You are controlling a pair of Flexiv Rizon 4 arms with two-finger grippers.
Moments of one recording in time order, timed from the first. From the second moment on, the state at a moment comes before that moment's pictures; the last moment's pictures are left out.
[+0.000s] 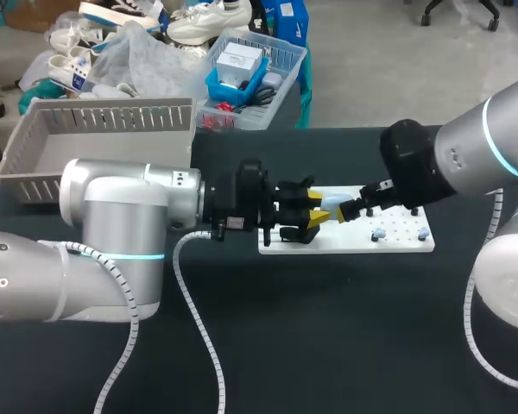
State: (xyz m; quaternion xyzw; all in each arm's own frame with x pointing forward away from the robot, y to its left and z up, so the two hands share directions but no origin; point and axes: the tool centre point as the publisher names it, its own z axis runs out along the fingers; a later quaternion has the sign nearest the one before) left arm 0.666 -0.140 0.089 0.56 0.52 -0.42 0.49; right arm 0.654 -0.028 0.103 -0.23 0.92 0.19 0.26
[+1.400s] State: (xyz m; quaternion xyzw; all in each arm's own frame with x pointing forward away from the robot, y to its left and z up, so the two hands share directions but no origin) left arm 0.668 -0.140 0.088 0.56 0.52 -0.42 0.49; right arm 0.668 -0.033 0.108 -0.22 0.92 0.18 0.27
